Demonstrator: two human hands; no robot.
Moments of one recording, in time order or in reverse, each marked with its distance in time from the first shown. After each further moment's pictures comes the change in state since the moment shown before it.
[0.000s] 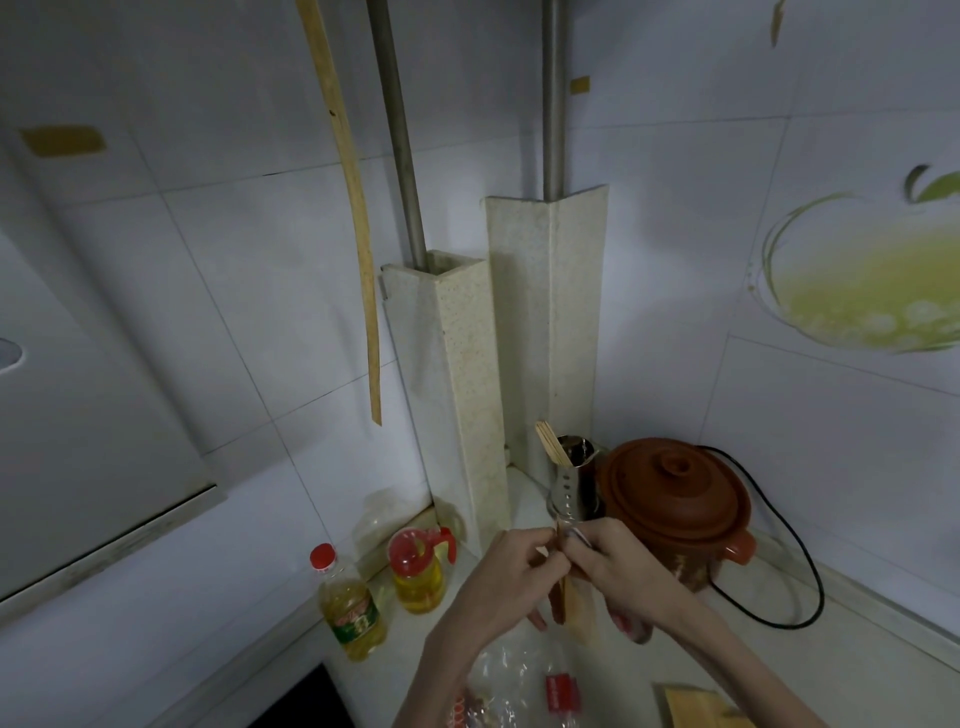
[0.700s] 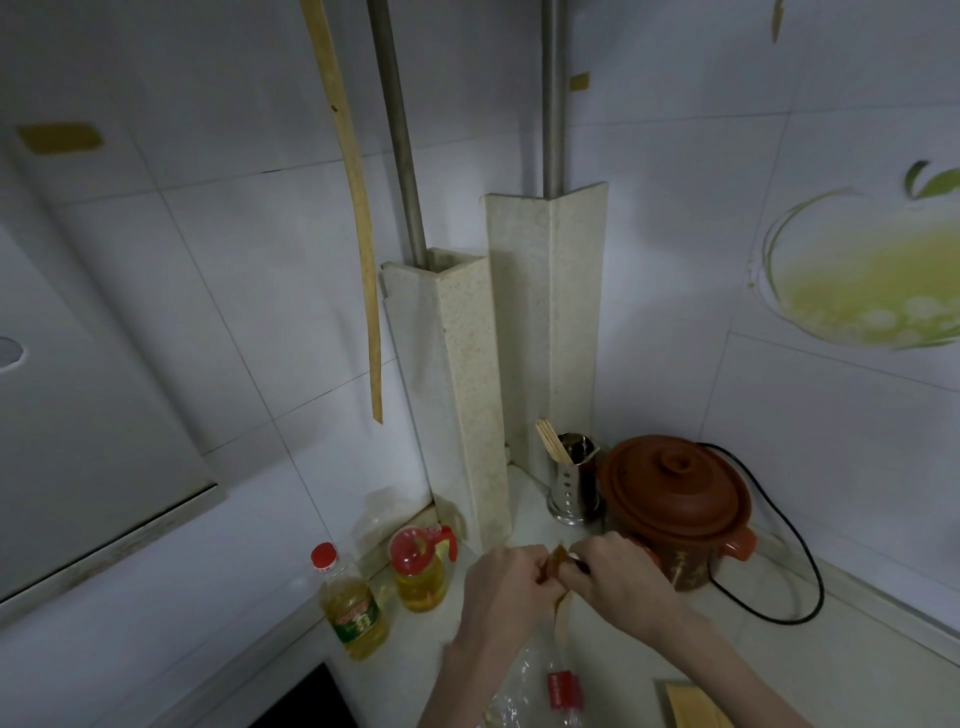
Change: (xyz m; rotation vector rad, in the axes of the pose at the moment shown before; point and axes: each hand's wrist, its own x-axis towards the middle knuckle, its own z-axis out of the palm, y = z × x) left_hand 0.006 -0.038 0.015 0.668 0.249 -0.014; right_hand -0.003 0.019 0.011 -0.599 -0.031 0.081
